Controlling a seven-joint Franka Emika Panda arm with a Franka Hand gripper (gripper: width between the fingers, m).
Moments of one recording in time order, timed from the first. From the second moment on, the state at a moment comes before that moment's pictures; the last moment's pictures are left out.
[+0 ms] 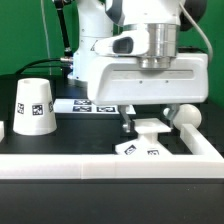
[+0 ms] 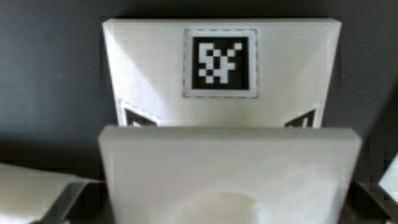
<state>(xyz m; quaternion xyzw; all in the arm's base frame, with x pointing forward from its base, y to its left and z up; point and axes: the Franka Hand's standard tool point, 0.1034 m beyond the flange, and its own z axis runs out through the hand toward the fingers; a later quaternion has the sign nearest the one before) 0.603 0.066 0.051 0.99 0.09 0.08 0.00</state>
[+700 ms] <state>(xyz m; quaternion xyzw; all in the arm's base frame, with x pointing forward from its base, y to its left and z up) 0.603 0.099 0.051 0.99 0.06 0.08 0.00</state>
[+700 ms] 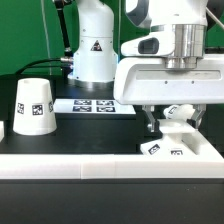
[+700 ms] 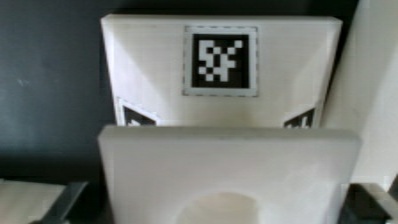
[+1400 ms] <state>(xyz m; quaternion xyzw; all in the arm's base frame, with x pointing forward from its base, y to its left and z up) 0.595 0.091 0.063 0.99 0.08 0.08 0.00</state>
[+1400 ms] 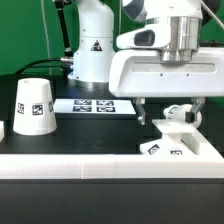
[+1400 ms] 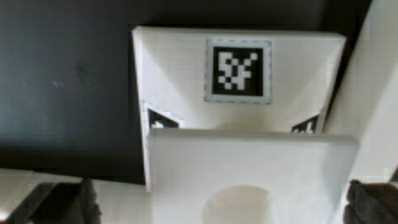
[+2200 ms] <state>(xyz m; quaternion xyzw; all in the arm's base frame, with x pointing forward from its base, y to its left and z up) 0.531 0.138 0.097 0.99 0.14 0.09 -0.01</state>
